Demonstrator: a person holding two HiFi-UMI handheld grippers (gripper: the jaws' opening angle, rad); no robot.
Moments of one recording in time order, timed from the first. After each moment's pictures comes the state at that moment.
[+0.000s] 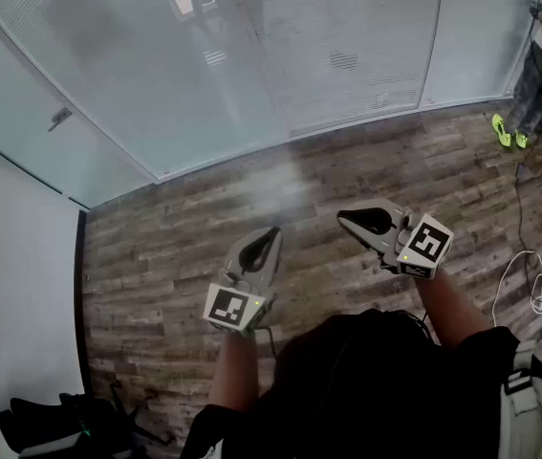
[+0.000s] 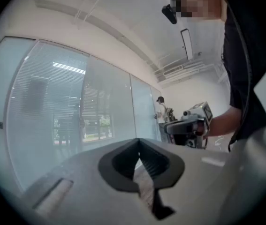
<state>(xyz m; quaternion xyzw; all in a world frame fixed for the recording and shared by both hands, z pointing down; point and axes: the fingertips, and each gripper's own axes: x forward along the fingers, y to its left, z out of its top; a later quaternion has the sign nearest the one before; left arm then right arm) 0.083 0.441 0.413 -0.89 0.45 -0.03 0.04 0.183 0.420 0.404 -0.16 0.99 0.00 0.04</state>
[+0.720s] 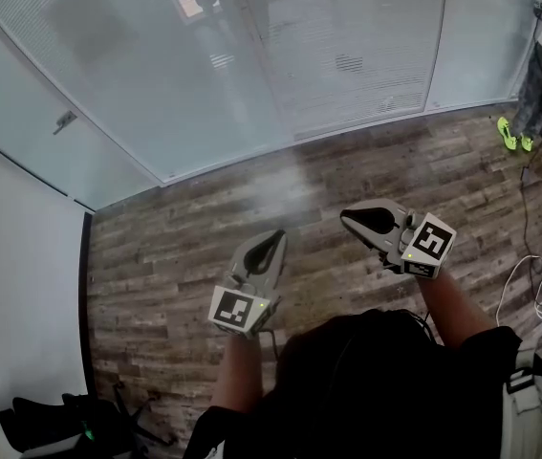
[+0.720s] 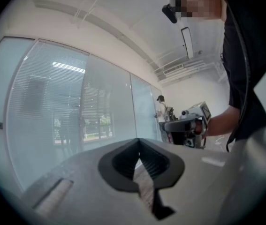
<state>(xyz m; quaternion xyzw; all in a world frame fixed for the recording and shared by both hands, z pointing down) 0.090 0.431 0.418 -0.89 0.46 -0.04 0.04 0.189 0.411 0.404 -0.14 0.99 -0.02 0.05</state>
